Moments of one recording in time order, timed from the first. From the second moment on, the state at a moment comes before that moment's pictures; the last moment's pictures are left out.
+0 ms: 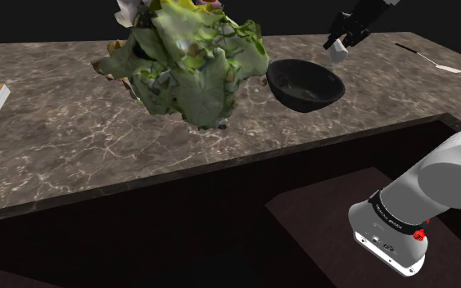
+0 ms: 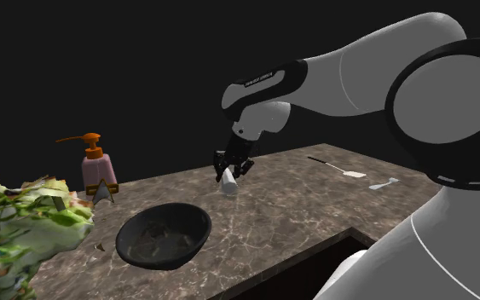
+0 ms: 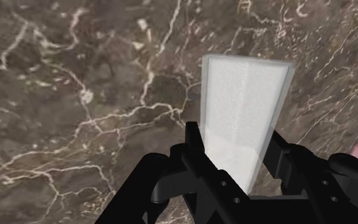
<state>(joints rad) -0.07 -0.44 -0.35 -2.33 0.23 2.08 -0.05</state>
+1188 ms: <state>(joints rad) -0.07 -0.44 -0.34 -2.09 0.21 1.85 0.02</state>
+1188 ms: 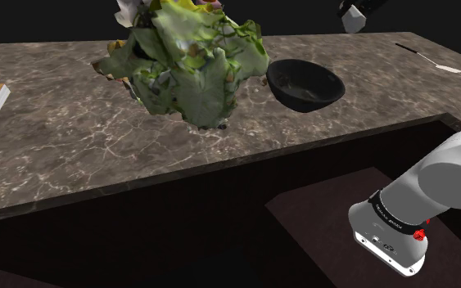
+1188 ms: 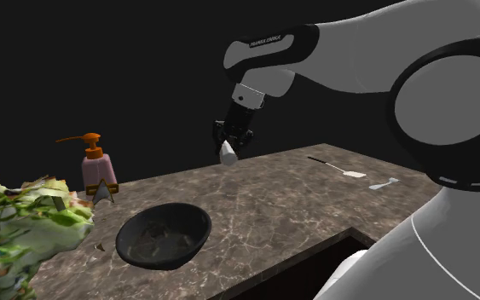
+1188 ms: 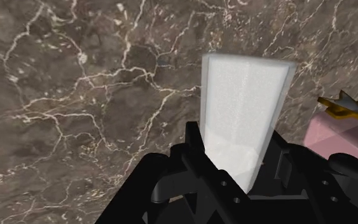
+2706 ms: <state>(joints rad) 0.00 -0.80 0.08 -2.35 0.29 1.86 0.48</state>
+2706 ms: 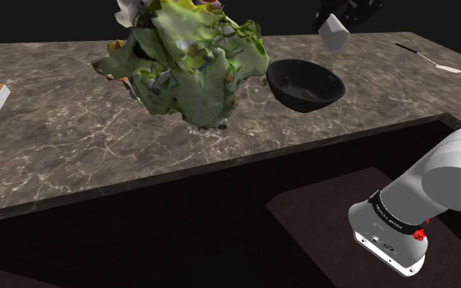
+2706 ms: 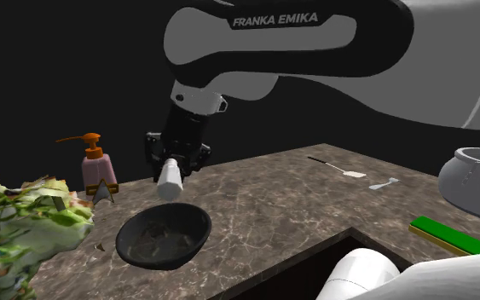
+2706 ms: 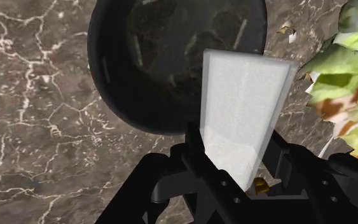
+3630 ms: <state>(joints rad) 0.03 -0.87 0.14 -2.53 0.34 1.99 0.51</state>
